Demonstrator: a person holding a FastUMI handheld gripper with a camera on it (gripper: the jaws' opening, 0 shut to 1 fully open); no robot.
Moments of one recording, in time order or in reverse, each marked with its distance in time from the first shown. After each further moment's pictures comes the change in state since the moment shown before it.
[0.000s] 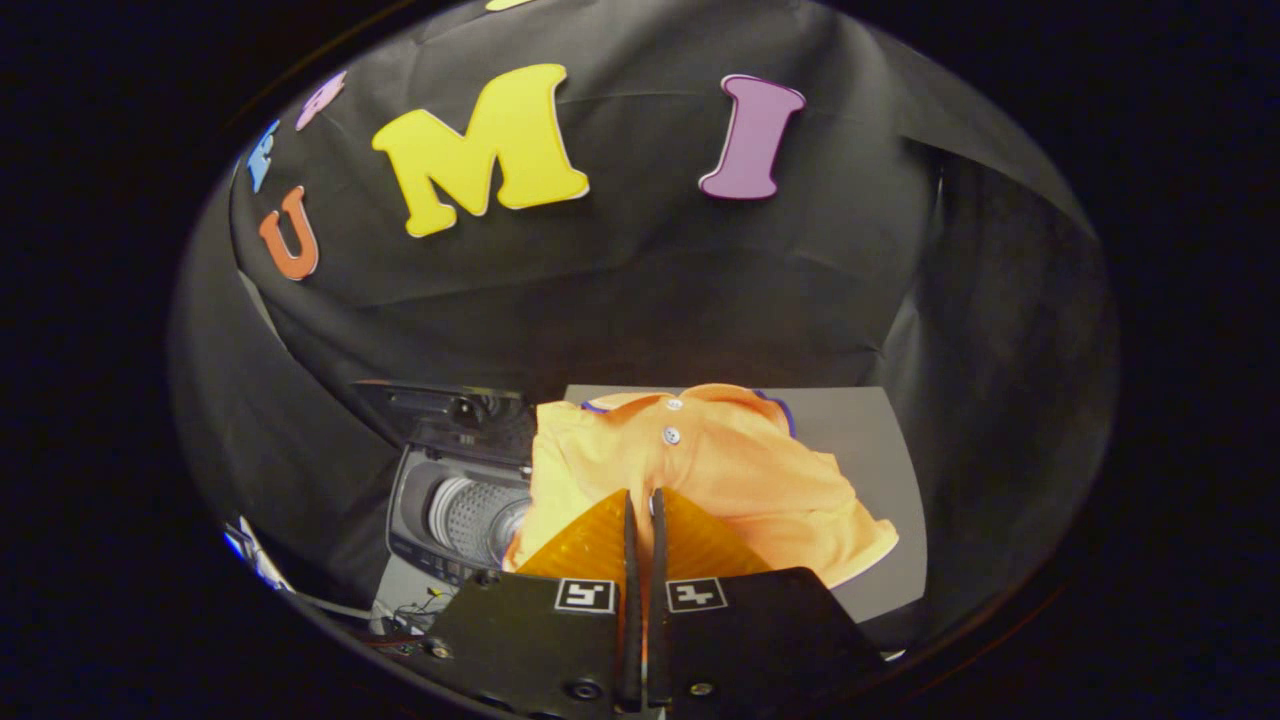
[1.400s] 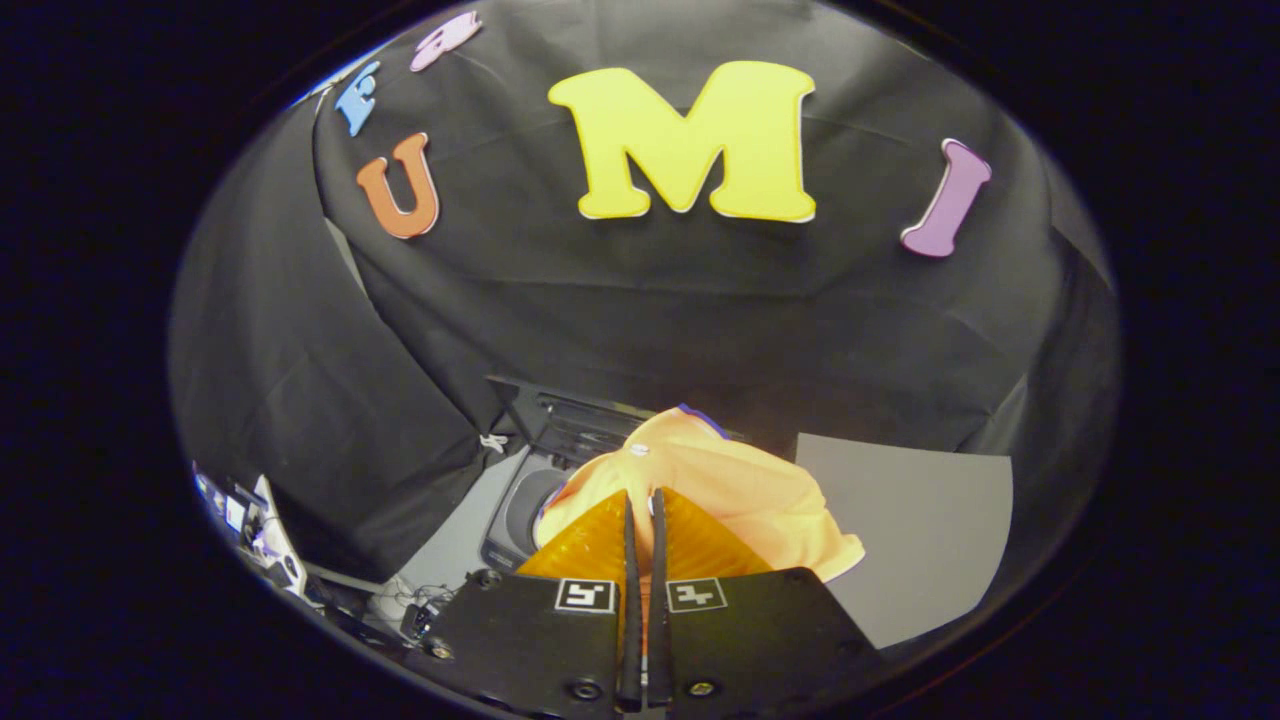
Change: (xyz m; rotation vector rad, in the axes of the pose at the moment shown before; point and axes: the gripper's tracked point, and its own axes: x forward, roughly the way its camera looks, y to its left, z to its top) arm 0.004 0.221 0.019 -0.196 0.018 0.171
